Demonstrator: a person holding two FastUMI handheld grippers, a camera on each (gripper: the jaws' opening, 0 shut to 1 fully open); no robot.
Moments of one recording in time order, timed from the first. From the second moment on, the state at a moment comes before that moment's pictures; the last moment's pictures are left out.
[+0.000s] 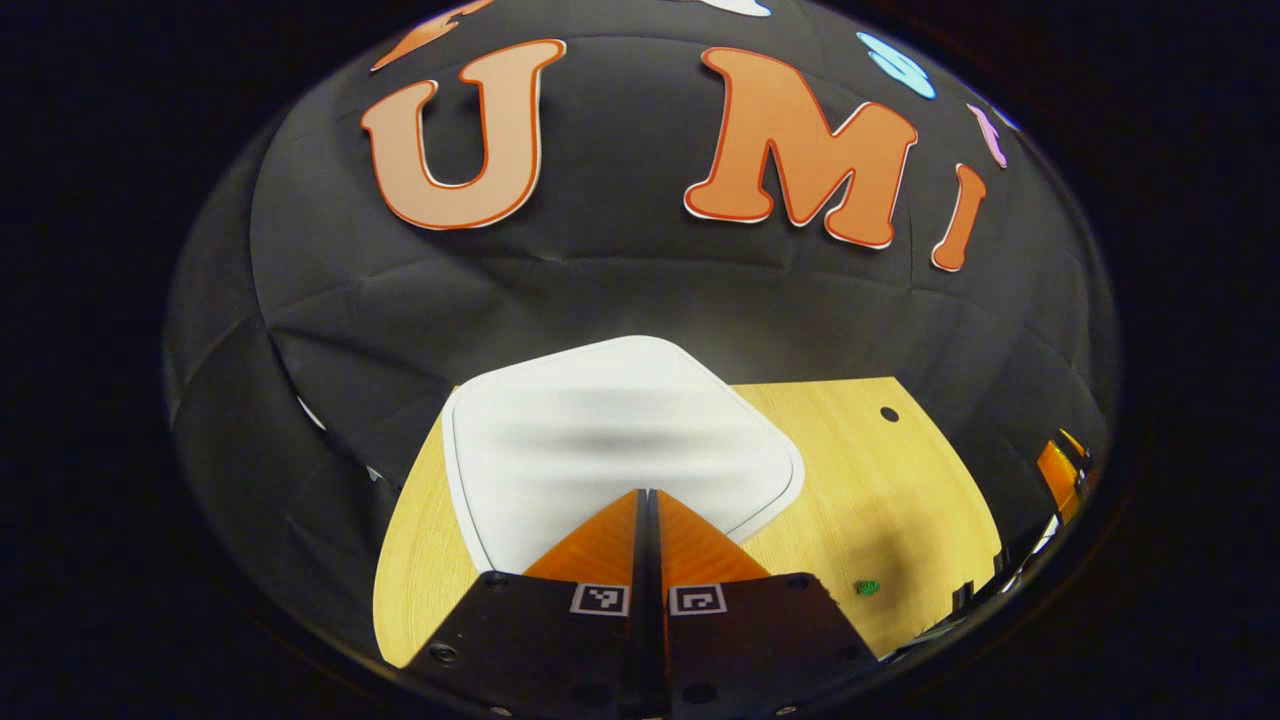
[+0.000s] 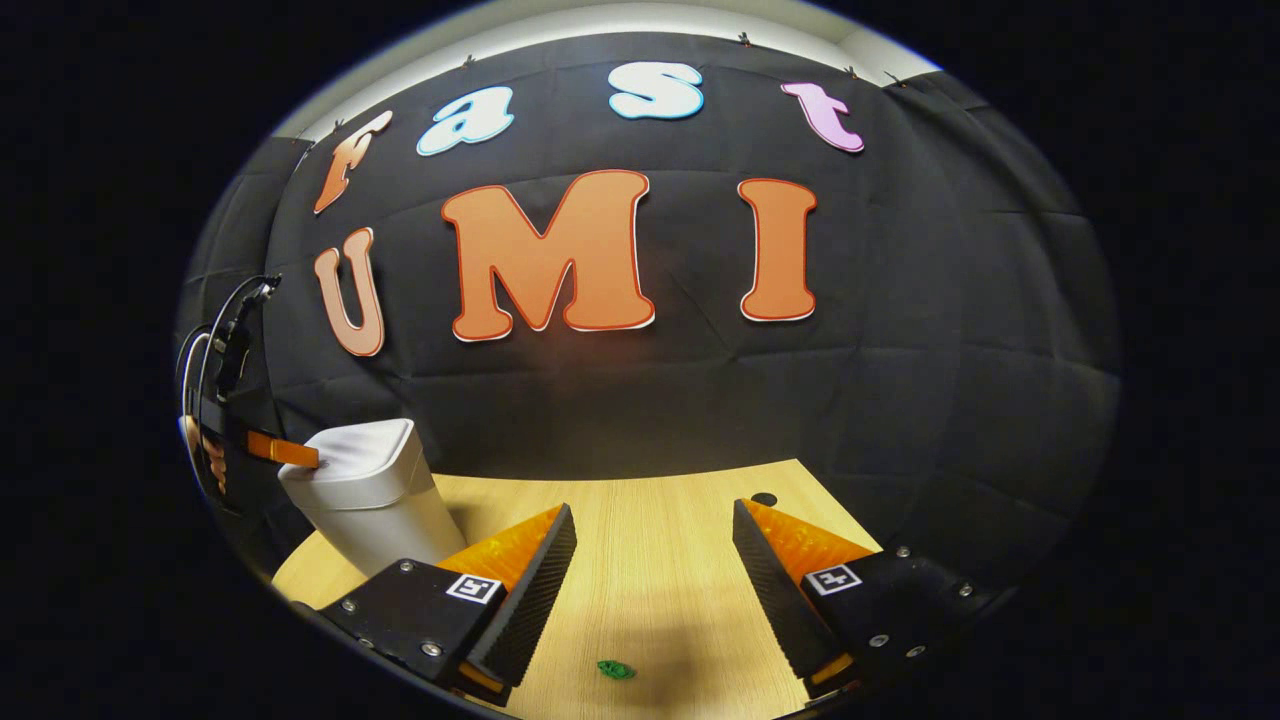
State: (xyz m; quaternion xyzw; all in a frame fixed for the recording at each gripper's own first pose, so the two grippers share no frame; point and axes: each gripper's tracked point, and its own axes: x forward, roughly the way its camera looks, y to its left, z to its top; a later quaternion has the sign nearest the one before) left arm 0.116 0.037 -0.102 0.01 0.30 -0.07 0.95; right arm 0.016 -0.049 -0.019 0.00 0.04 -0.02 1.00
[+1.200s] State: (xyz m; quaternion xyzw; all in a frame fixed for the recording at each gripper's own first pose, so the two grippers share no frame) left arm 0.004 -0.020 0.045 0.00 0.01 -0.05 1.00; right arm 0.002 -0.041 -0.001 -0.01 0.02 -0.01 1.00
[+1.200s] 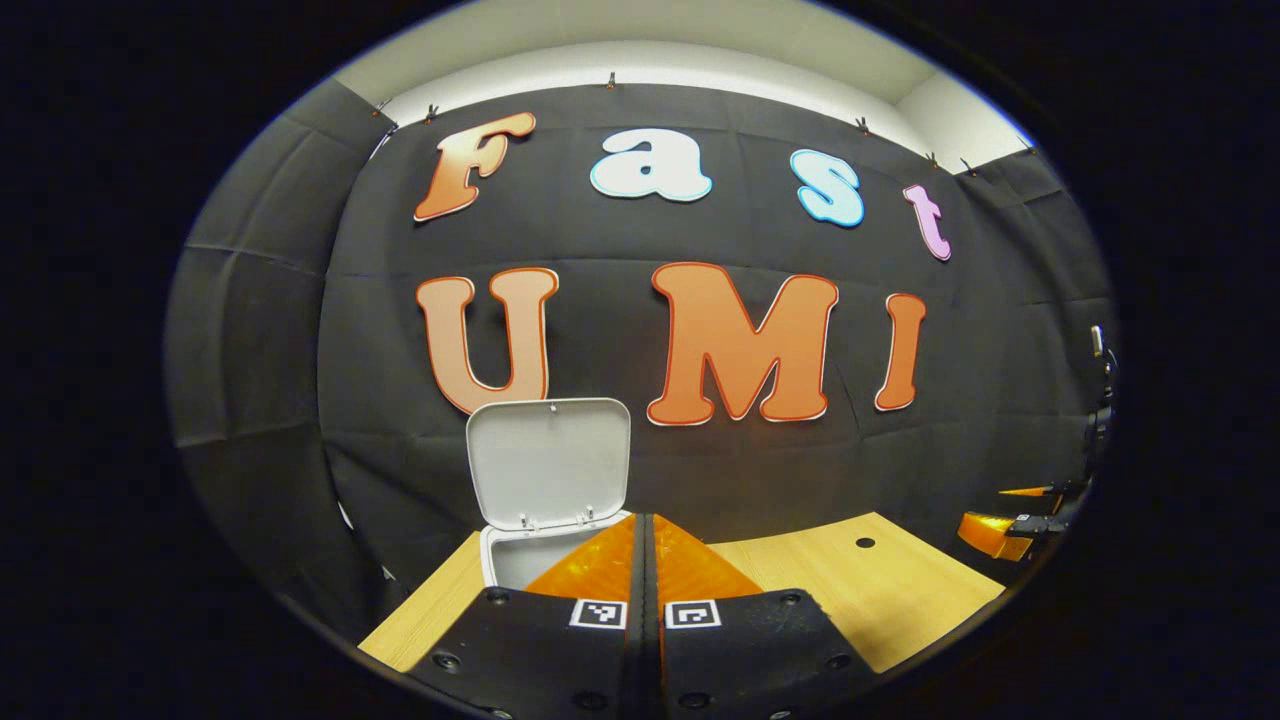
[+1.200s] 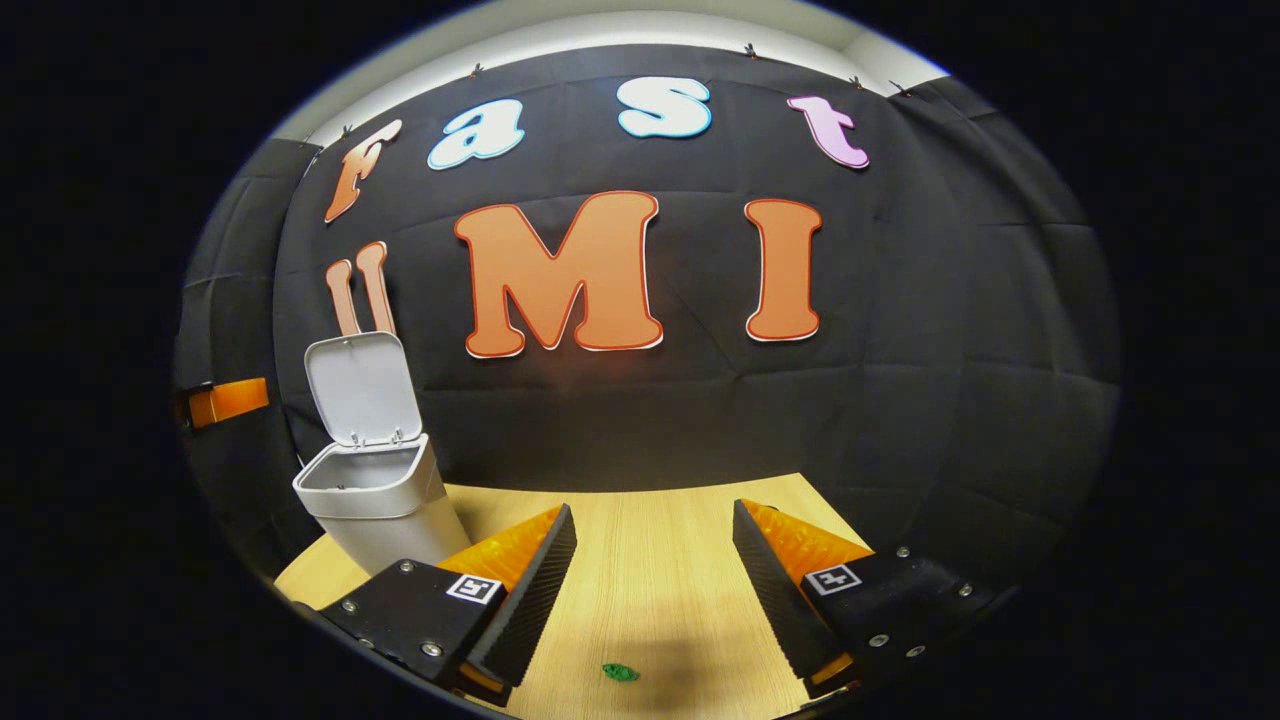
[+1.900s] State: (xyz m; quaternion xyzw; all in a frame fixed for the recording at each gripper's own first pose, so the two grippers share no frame) left arm 0.008 -0.009 0.003 -0.03 0.03 -0.03 1.00; right arm 0.002 -0.039 -0.006 -0.01 0.02 0.00 1.00
